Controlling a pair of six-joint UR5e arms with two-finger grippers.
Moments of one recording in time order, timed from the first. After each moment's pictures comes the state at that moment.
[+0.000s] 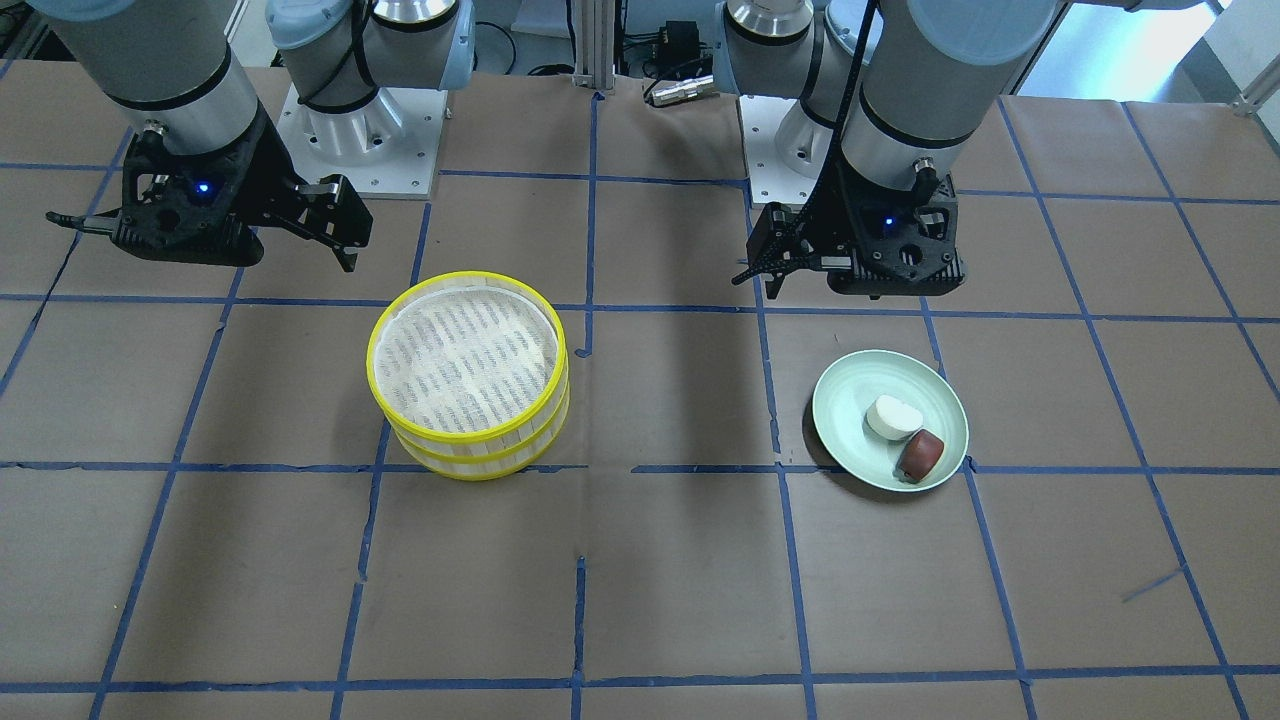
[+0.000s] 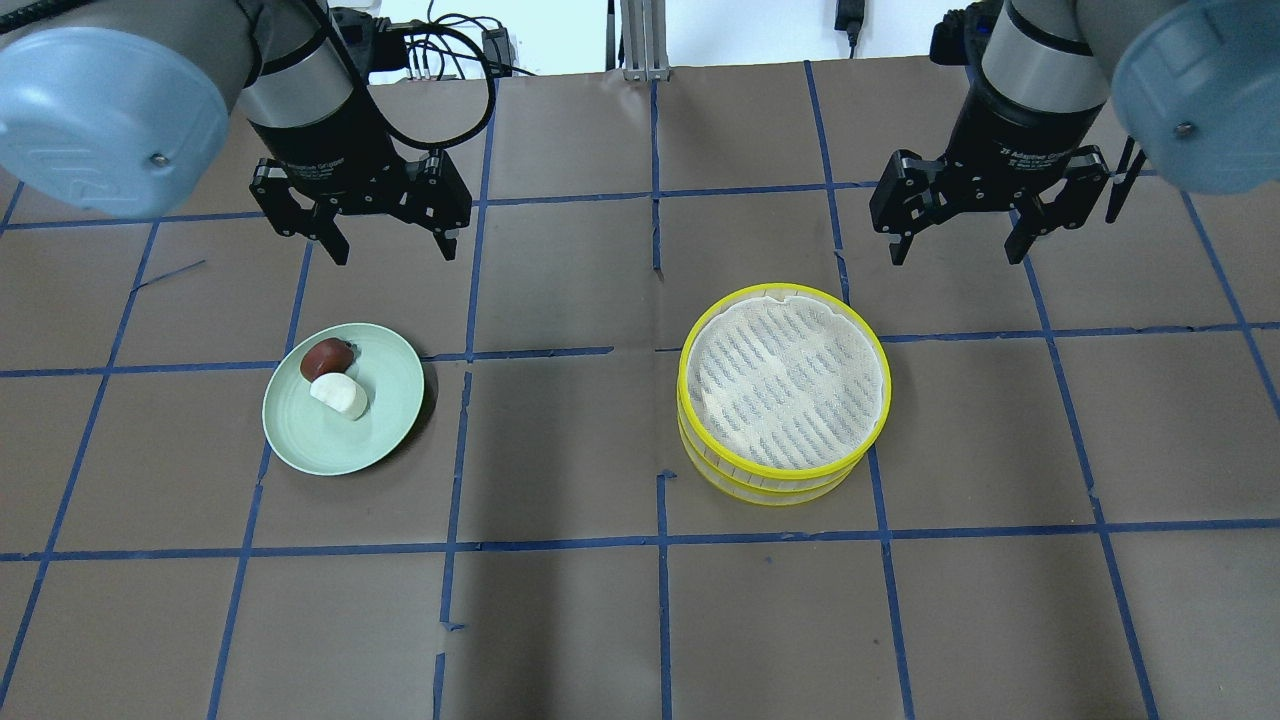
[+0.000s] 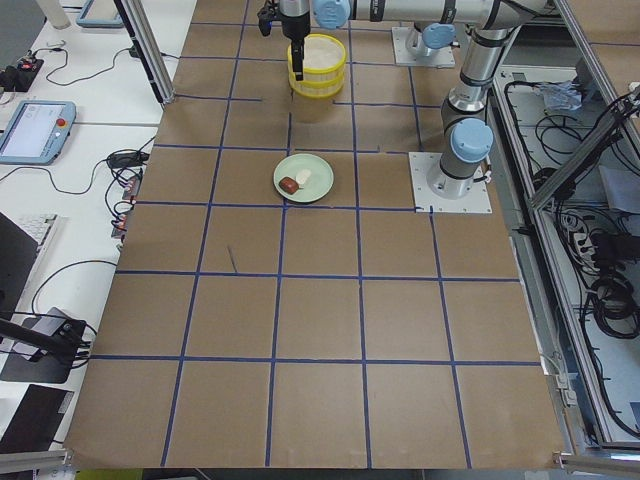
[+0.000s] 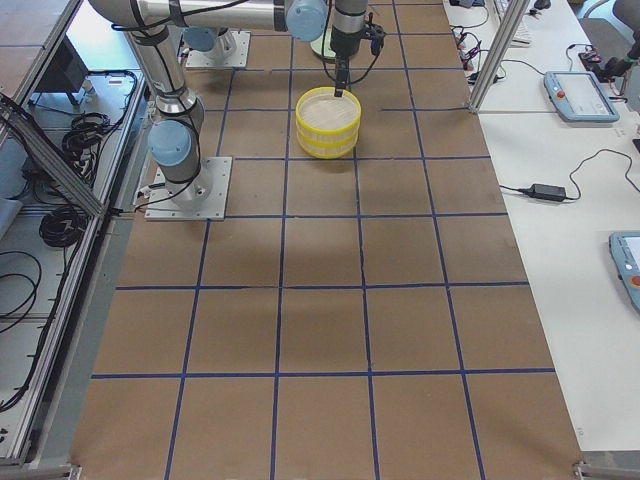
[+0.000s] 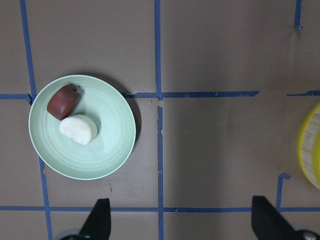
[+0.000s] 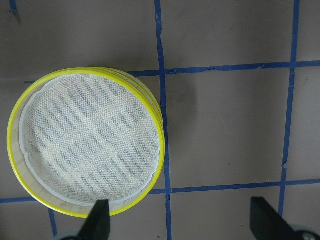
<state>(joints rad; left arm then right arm) -1.64 -1.66 -1.53 -1.58 1.58 -0.07 1.56 -1.55 1.59 -1.52 -1.58 0.04</state>
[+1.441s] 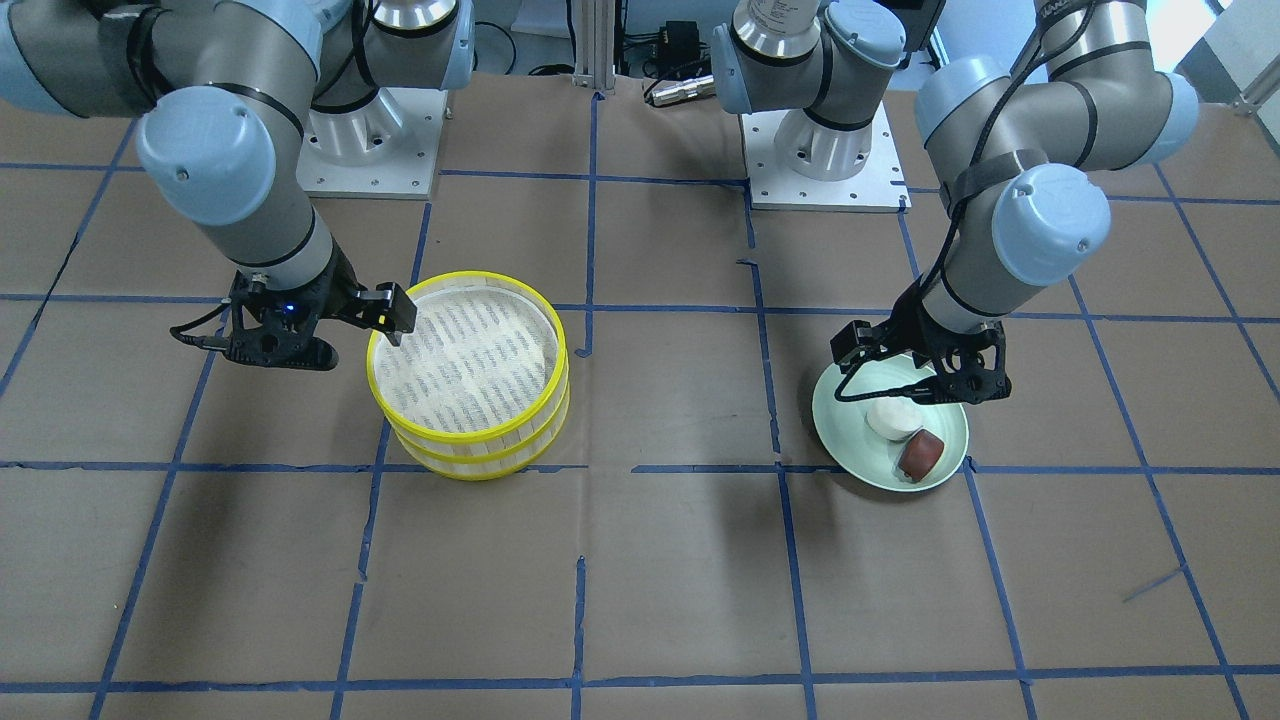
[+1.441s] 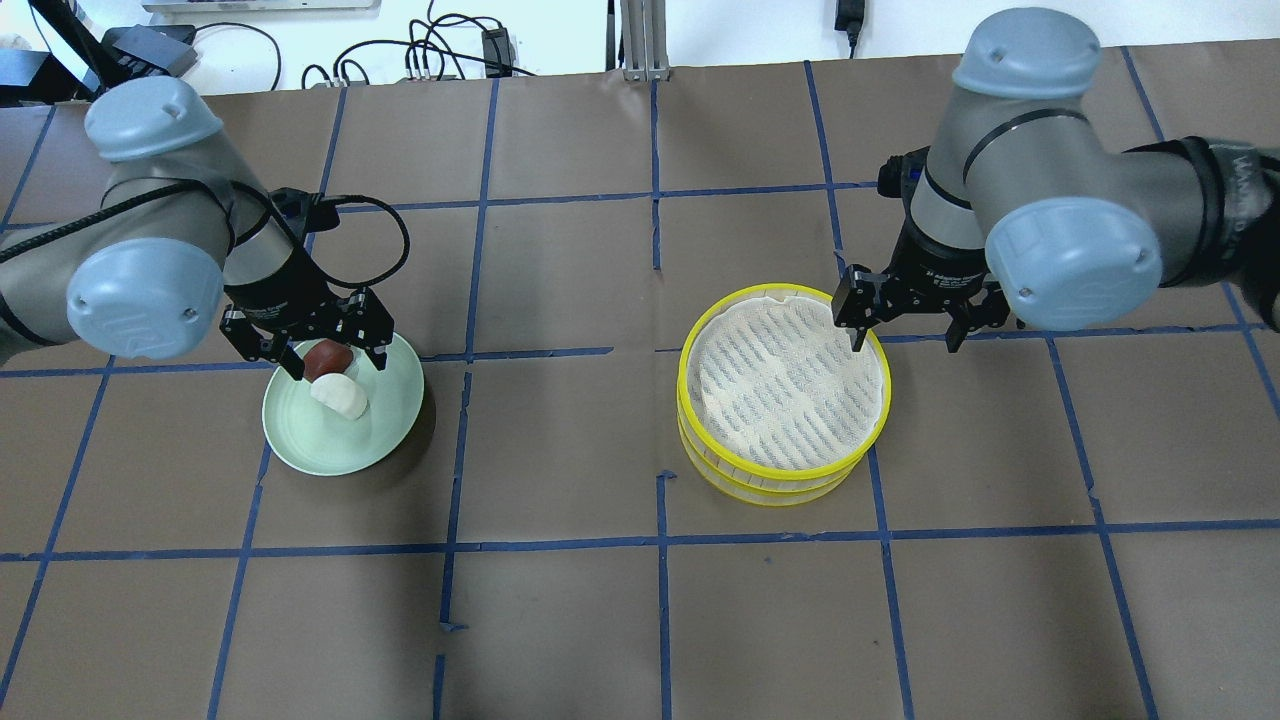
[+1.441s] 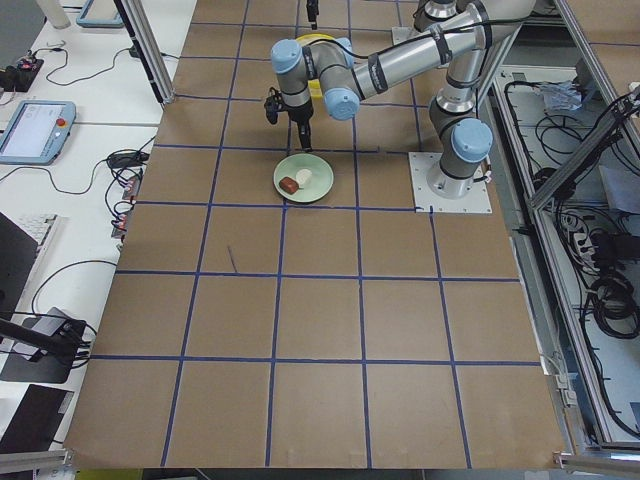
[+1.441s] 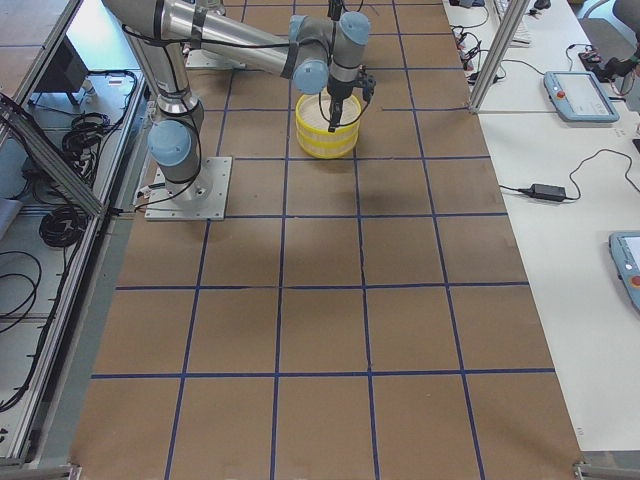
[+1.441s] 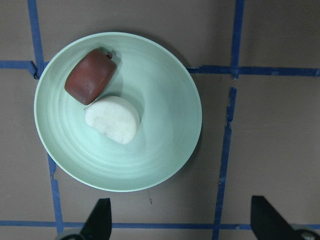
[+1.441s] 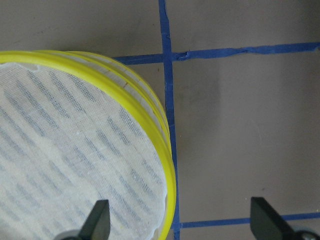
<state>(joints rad) -1.38 -1.73 -1.91 -1.25 1.58 0.06 1.56 -1.46 1.87 -1.85 -1.57 0.05</state>
